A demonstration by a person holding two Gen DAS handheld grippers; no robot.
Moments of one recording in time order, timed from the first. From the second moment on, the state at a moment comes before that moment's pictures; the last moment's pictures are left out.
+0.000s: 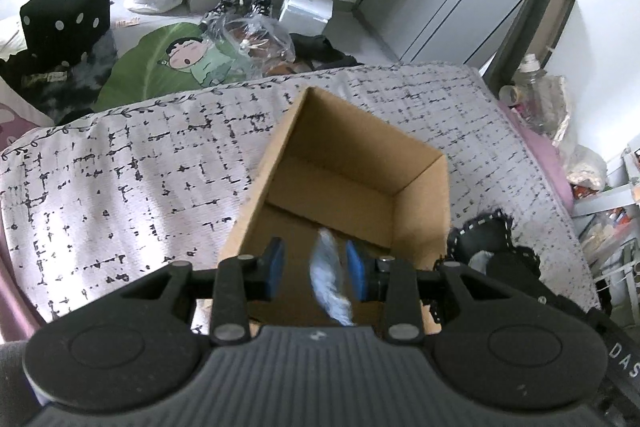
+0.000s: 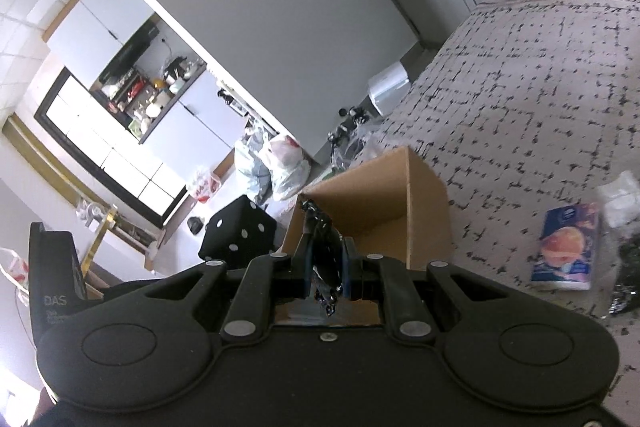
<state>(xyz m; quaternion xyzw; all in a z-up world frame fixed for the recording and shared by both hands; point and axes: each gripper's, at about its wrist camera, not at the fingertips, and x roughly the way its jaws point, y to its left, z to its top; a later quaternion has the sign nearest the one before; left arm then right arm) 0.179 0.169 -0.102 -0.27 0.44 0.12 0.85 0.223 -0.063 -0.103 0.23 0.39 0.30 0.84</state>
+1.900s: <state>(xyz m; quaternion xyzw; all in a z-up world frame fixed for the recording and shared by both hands) 0.141 0.110 -0.025 -0.20 0.40 0.12 0.89 0.176 -0.165 -0.035 0.23 0.36 0.20 0.88</state>
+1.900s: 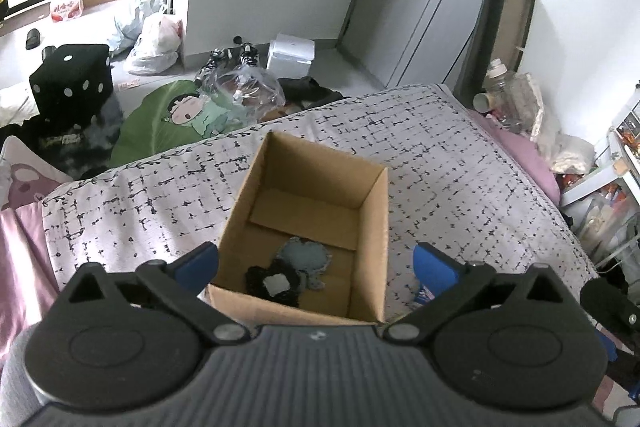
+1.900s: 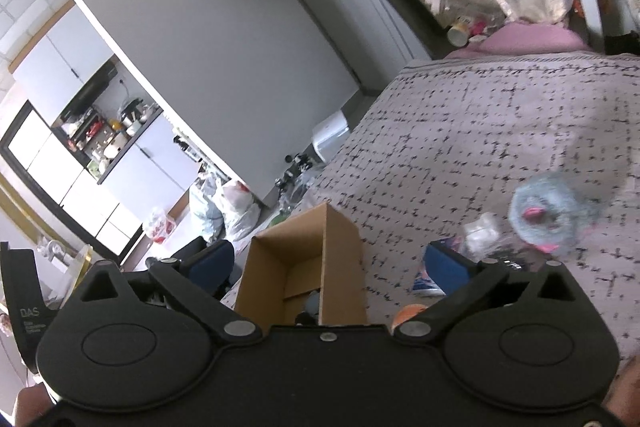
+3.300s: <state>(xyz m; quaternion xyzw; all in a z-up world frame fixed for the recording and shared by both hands) 0.150 -0.015 -0.028 -0.11 0.43 0.08 0.89 0.175 -0.277 -0.073 0.32 0.40 0.12 0.85</state>
